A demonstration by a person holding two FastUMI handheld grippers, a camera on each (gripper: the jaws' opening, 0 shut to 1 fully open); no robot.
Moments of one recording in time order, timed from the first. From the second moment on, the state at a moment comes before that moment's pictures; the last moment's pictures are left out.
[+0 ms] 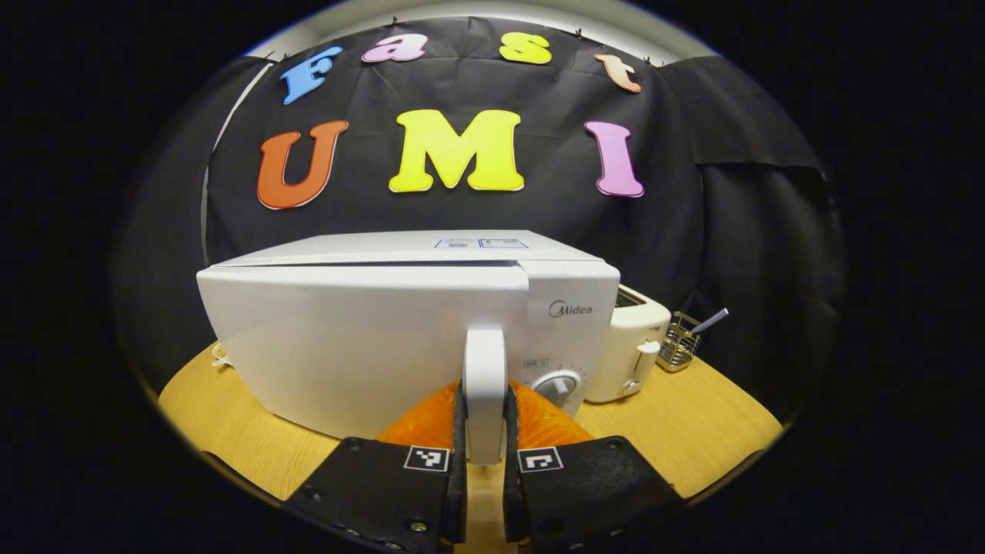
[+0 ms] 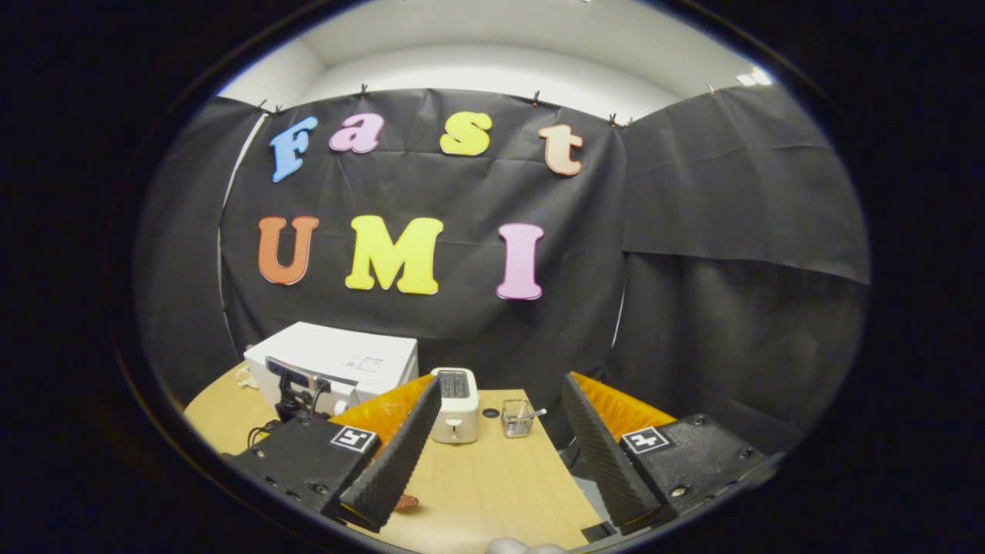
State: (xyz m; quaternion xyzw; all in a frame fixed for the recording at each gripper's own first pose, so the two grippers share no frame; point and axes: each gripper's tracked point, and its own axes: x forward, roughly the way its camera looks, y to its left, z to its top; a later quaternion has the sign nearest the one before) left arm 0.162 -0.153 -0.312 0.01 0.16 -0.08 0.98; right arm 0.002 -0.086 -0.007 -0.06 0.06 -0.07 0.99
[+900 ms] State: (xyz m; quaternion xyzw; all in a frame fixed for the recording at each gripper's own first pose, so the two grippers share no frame) left arm -0.007 -0.011 -0.307 0.02 0.19 -0.05 0.98; right arm -0.016 0.024 -0.046 -0.05 0.09 0.06 0.99
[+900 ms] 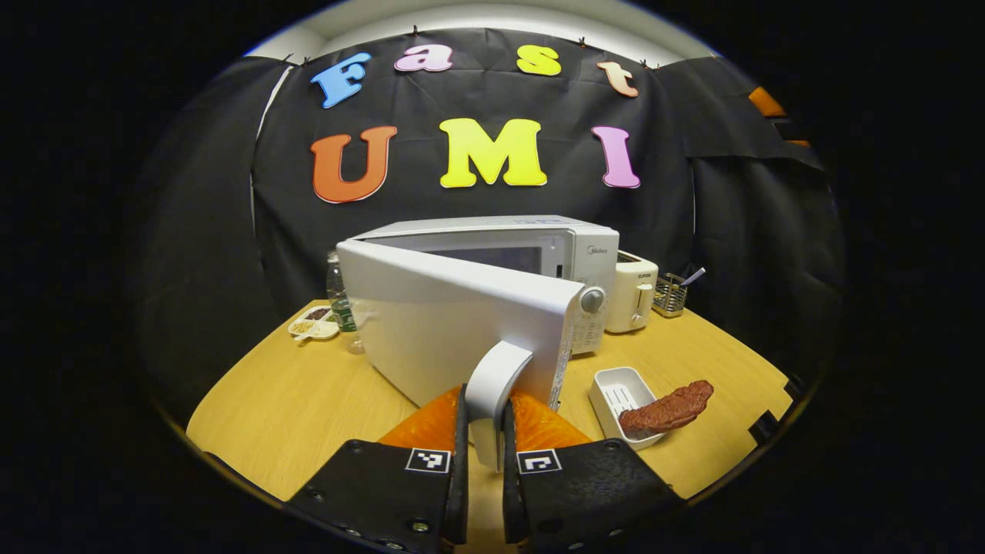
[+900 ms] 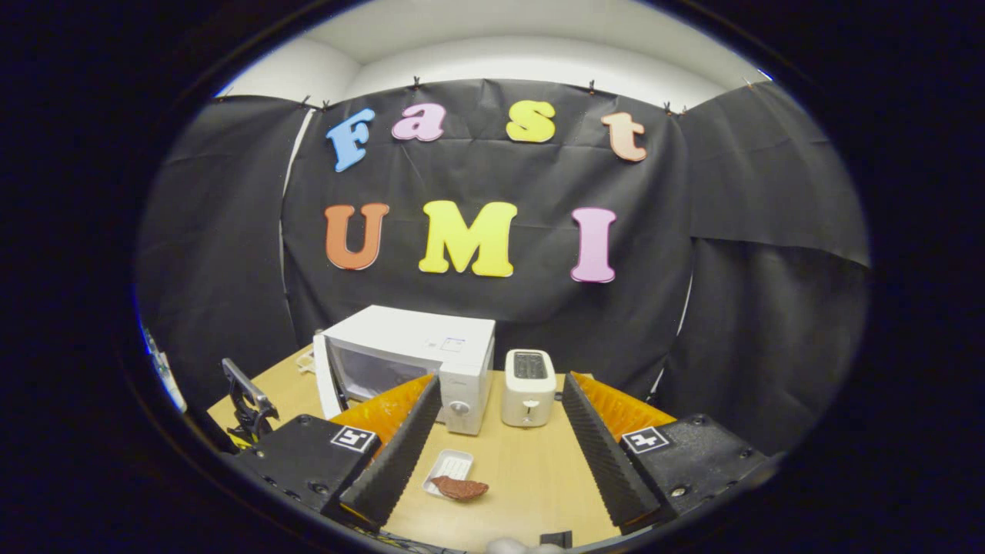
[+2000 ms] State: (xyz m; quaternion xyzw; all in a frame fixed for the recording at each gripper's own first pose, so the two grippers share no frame) left arm -0.057 0.143 -0.305 0.03 0.21 0.00 0.98; right arm -0.033 0.108 -0.078 -0.03 0.11 0.10 0.99
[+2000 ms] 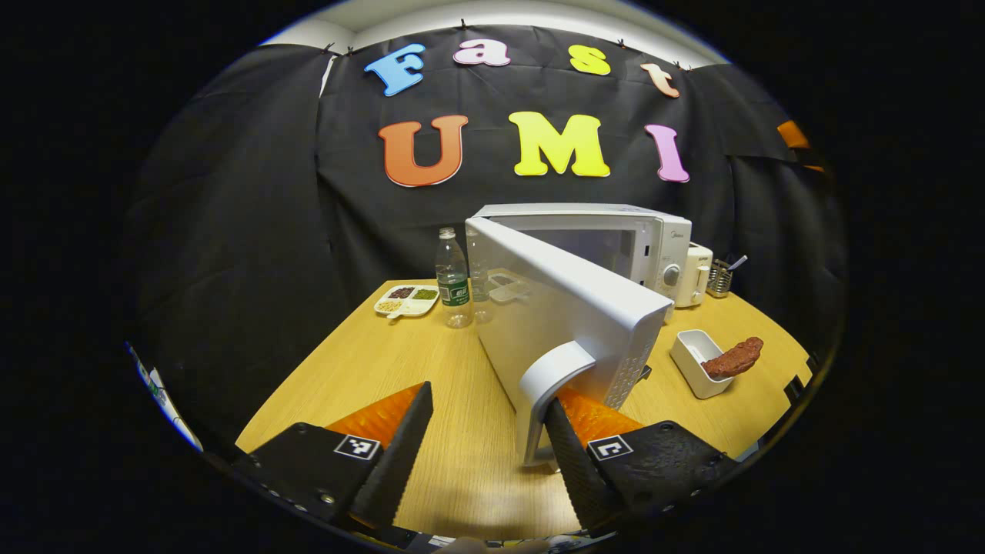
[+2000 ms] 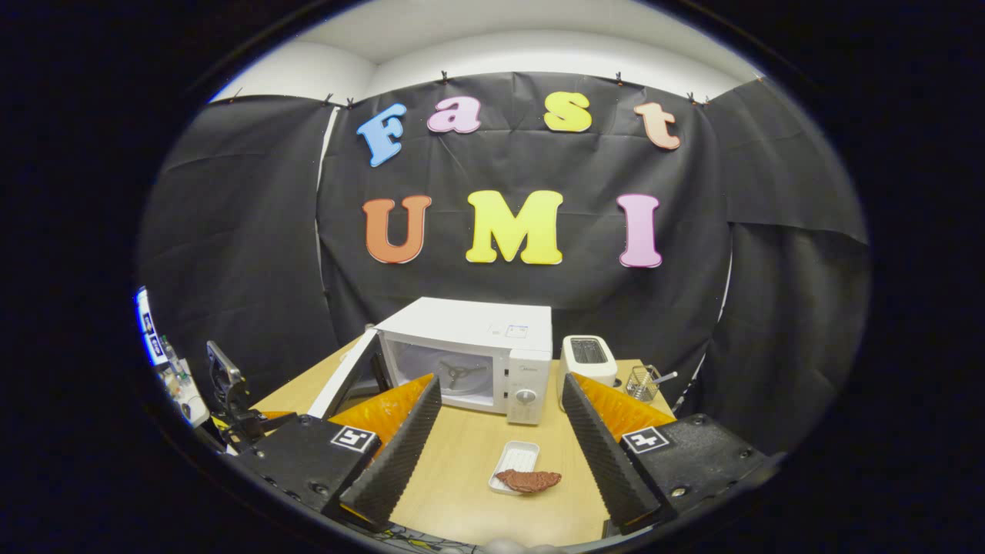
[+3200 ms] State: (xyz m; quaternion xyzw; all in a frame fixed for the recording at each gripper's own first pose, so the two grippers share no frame) left arm -0.115 0.248 -0.251 0.05 0.19 0.07 0.98; right arm -0.020 0.088 -0.195 -0.01 0.17 0.10 0.98
